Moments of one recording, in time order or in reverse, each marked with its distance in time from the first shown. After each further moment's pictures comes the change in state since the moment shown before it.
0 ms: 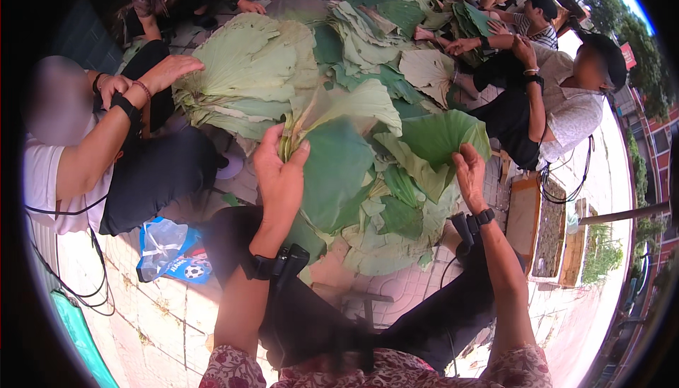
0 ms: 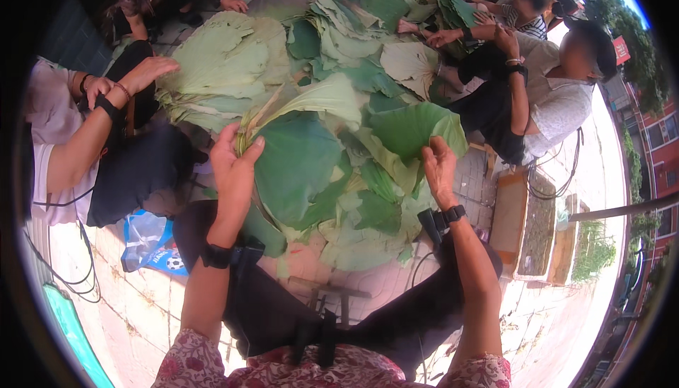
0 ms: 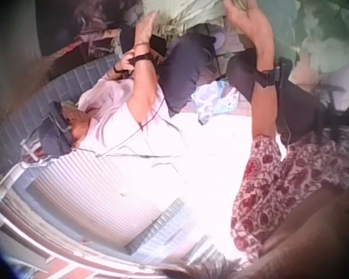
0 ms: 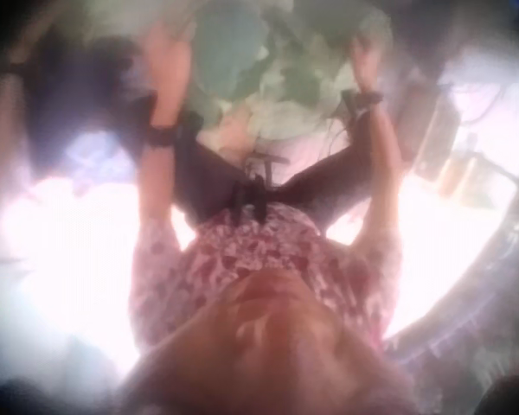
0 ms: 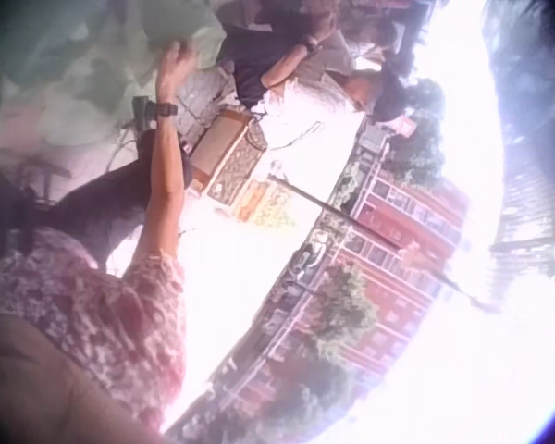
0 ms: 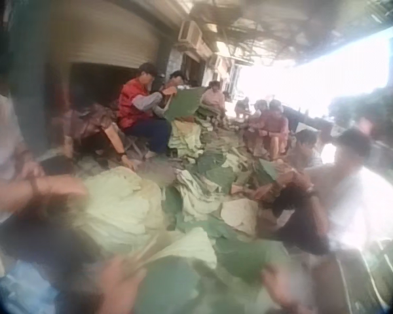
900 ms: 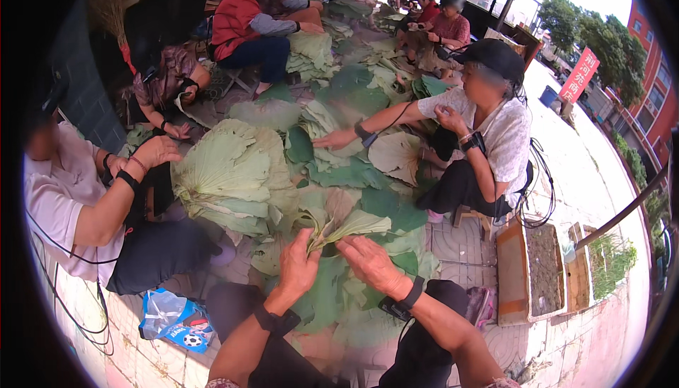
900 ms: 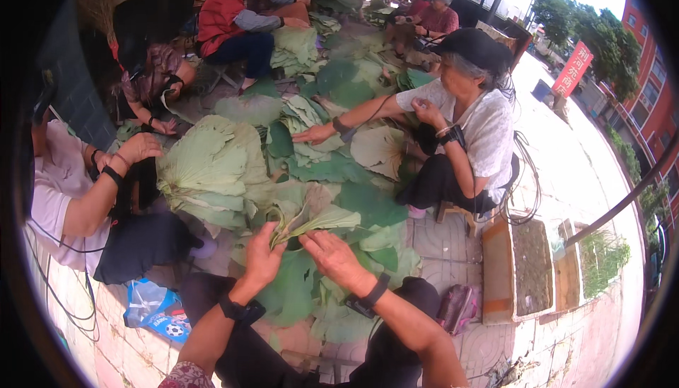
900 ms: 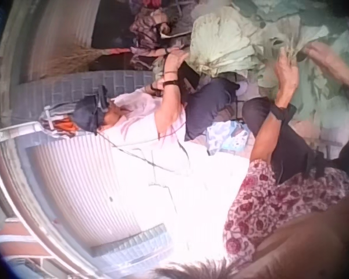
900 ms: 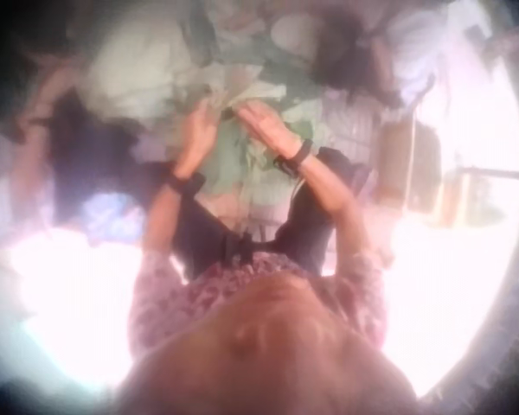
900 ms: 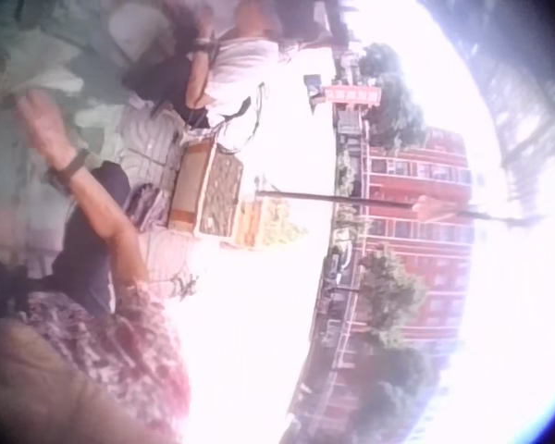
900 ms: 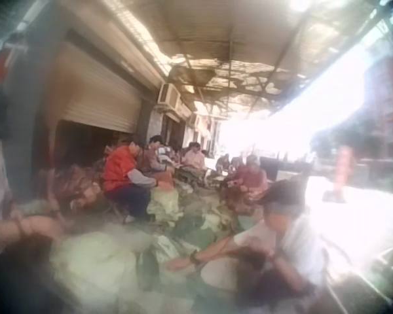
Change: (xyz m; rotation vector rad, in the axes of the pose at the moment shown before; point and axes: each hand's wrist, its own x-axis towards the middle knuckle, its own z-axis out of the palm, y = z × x) left_hand -0.034 -0.006 0.061 0.526 -0.329 0.251; right_hand -0.039 -0.142 0.048 -0.274 -0.229 -0.780
